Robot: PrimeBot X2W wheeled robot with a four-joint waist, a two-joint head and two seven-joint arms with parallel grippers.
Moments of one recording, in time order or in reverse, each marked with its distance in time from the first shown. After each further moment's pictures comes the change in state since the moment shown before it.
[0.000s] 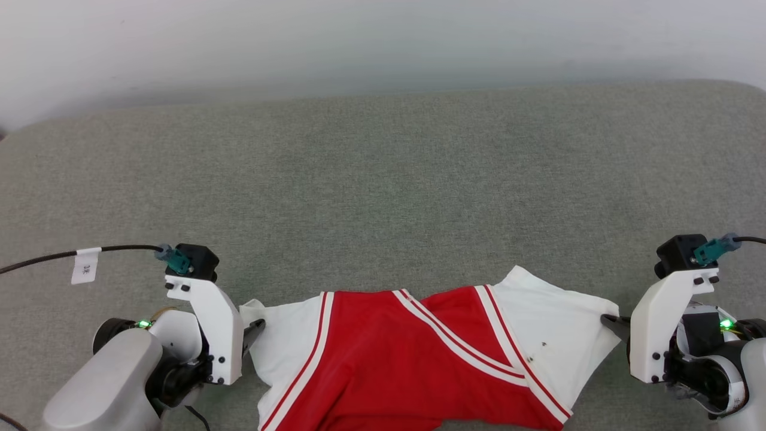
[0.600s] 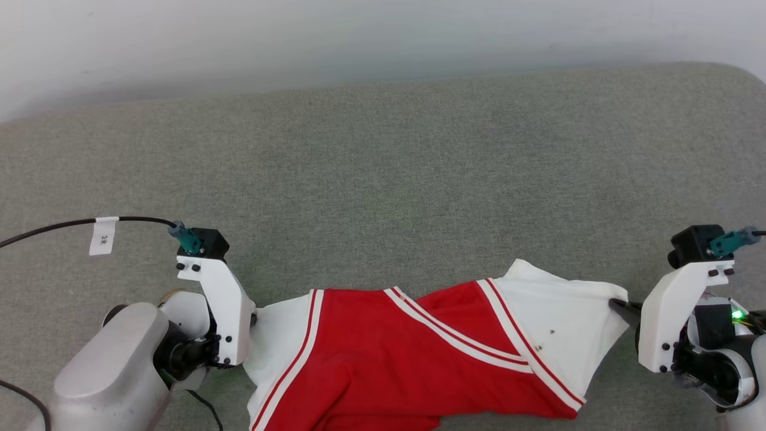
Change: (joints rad) left arm -0.107 -0.047 -0.042 0.130 -0.055 -0.064 0.170; right arm -0.013 0.007 -0.025 0.000 -0.004 0.000 -0.041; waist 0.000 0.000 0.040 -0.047
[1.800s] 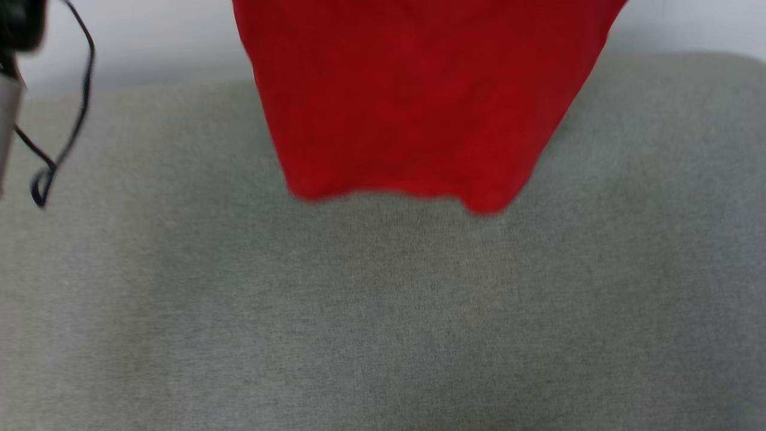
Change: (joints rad) left arm -0.711 0.060 0.175 -0.053 0.337 0.164 -0.441; right arm -0.854 -0.173 -0.001 0.078 -0.153 0.000 -0.179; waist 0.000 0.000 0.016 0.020
